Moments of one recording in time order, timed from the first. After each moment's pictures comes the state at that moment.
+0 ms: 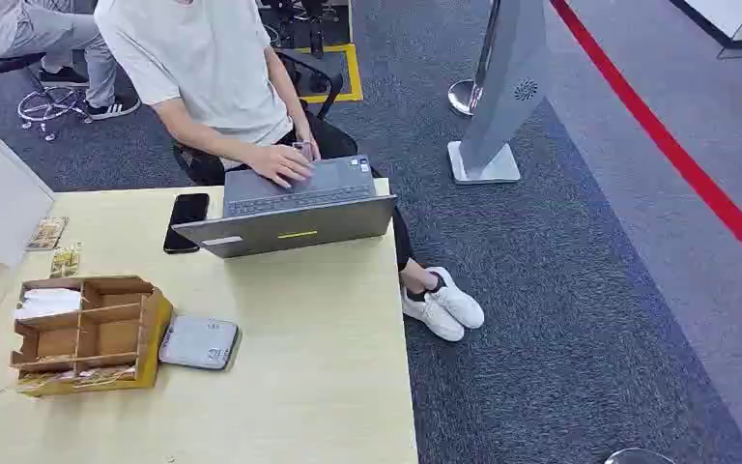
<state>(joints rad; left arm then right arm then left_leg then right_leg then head) 0.15 -0.31 0.72 -1.43 0.49 0.08 -0.60 -0.12 0.18 -1.29 -0.20 0.93 -0.37 -0.17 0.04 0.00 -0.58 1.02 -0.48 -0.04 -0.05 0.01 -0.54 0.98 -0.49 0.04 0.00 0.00</state>
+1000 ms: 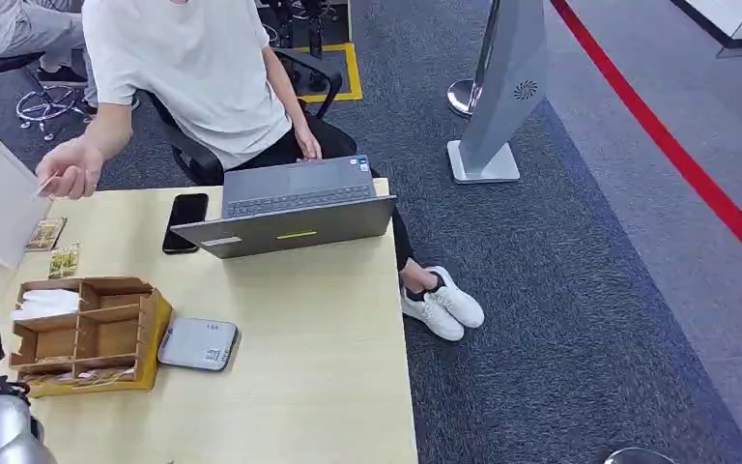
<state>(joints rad) -0.26 -0.15 0.27 -1.56 -0.61 0.43 -0.44 -0.16 0.18 -1.25 -0.19 1.17 -0.34 -0.02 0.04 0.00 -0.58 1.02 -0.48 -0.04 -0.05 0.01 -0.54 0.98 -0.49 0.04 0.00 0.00</state>
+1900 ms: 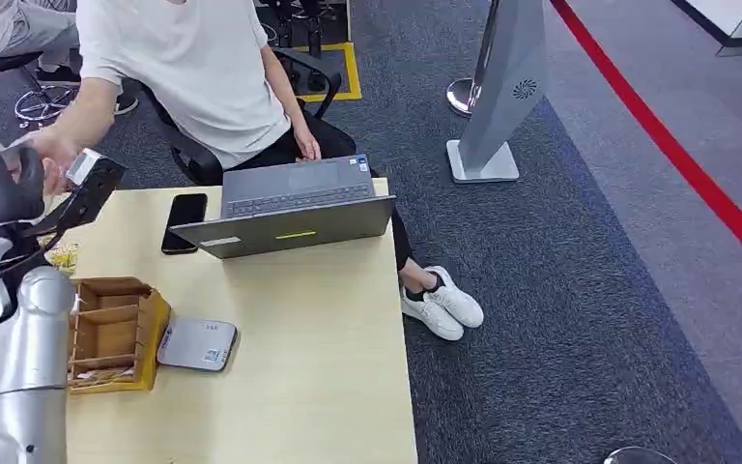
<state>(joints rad) -0.69 0.05 -0.07 -1.13 -1.22 0.49 -0.11 -0.17 0.18 -1.23 -0.19 1.32 -0.31 0.08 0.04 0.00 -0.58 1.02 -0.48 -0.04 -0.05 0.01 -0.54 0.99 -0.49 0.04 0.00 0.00</state>
